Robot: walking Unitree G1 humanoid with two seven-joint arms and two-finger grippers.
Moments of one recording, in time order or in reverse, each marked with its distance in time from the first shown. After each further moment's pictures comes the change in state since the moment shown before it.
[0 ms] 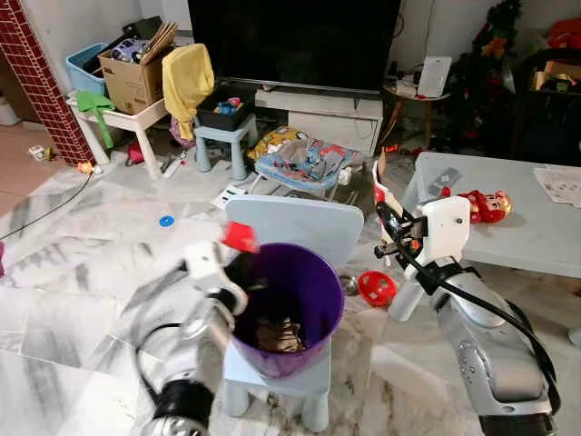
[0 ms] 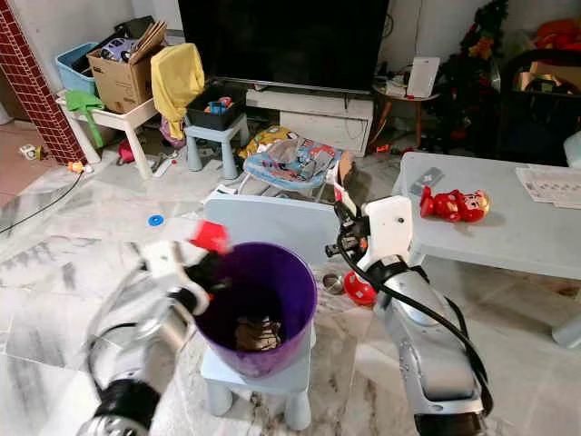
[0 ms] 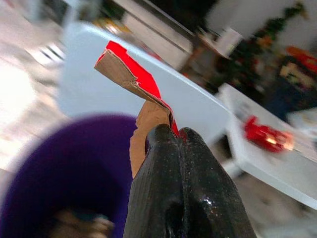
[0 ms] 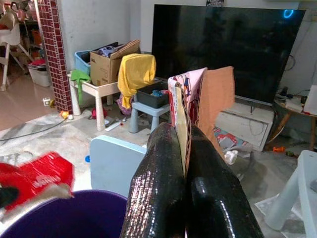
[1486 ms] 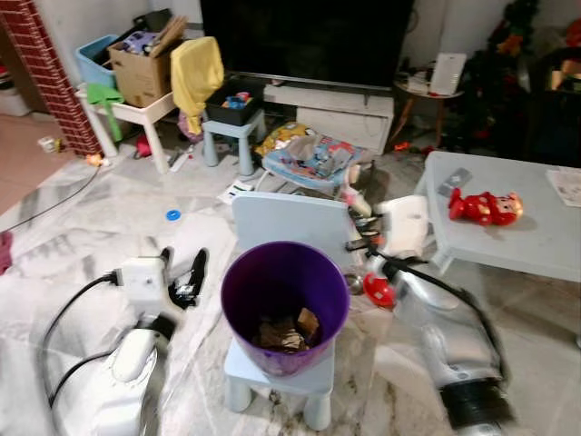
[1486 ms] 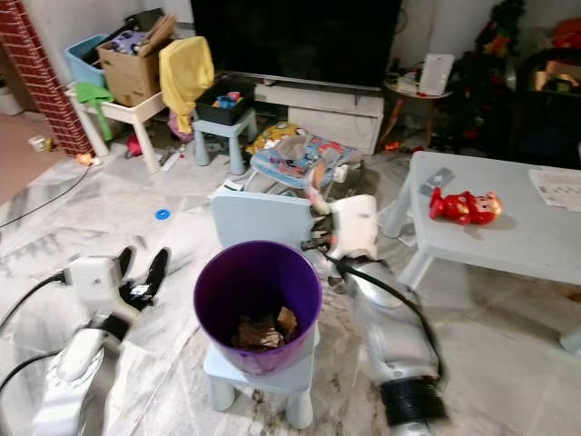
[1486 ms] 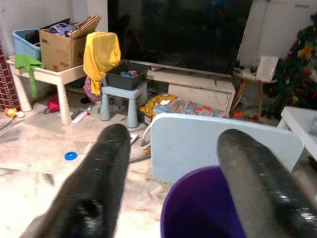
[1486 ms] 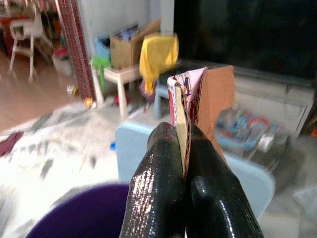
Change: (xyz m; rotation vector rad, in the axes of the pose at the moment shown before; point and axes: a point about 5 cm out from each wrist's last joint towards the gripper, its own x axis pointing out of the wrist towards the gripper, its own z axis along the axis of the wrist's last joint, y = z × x) left arm -0.093 0.034 0.051 0.490 -0.279 0.095; right arm 0.047 0.028 -0.040 0.084 0.107 0.072
